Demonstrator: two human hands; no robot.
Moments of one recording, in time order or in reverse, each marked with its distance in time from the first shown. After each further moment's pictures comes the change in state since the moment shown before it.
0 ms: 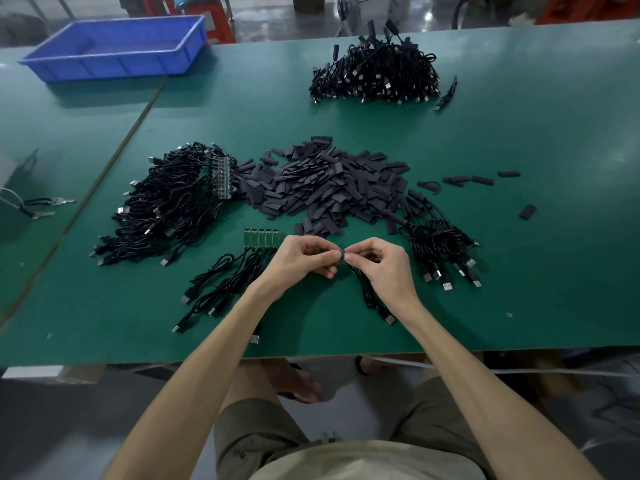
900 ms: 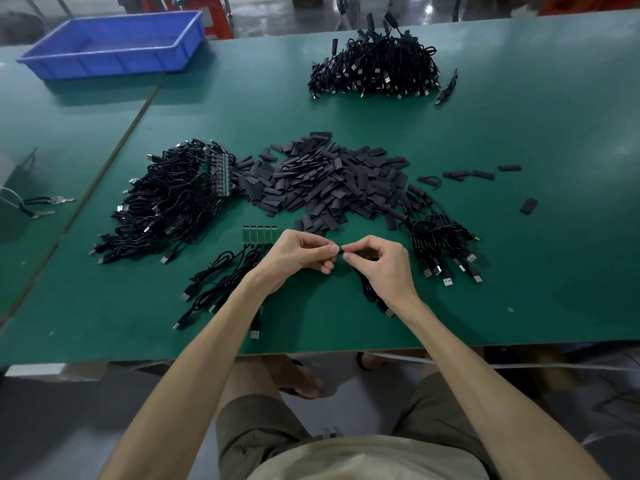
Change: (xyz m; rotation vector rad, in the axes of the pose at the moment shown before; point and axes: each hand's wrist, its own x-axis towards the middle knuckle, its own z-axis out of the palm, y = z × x) left_hand 0.006 0.004 -0.007 -0.085 -0.047 -0.116; right_hand -0.004 -0.004 -0.001 -0.048 -0.001 -0.042
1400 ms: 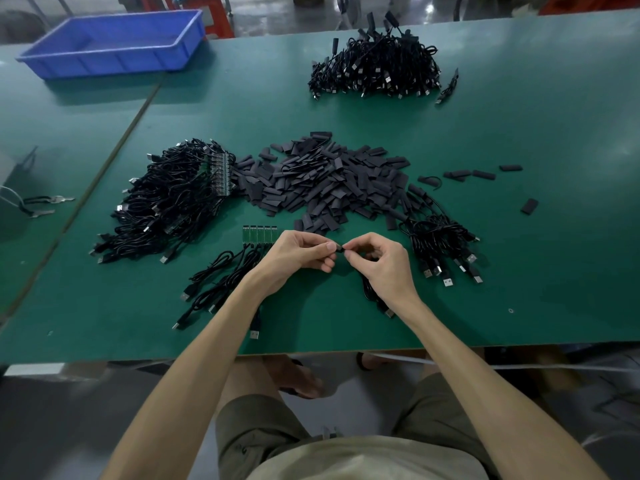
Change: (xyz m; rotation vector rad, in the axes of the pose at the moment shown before) left_hand 0.003 -0.005 -0.004 -0.032 -0.019 0.014; right_hand 0.001 -0.004 0.000 0.002 0.002 -0.026
